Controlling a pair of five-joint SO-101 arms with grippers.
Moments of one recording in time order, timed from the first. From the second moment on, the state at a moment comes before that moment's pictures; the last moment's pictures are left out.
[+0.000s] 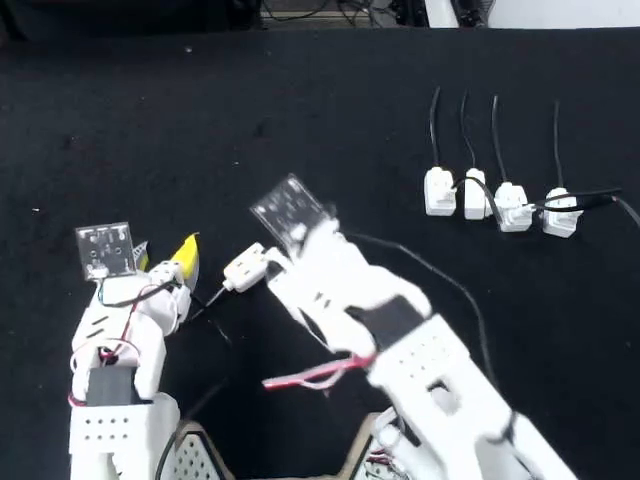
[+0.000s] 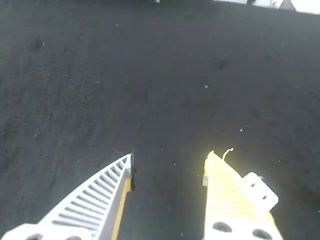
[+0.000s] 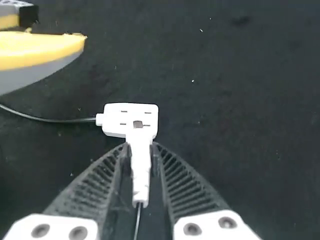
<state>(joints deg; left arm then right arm) -8.0 -93.1 89.5 39.4 3.9 -35.0 -47.4 56.0 48.0 7.6</state>
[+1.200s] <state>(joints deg) 14.7 -5.8 37.9 45.1 7.0 -18.5 -29.4 48.0 56.6 7.6</state>
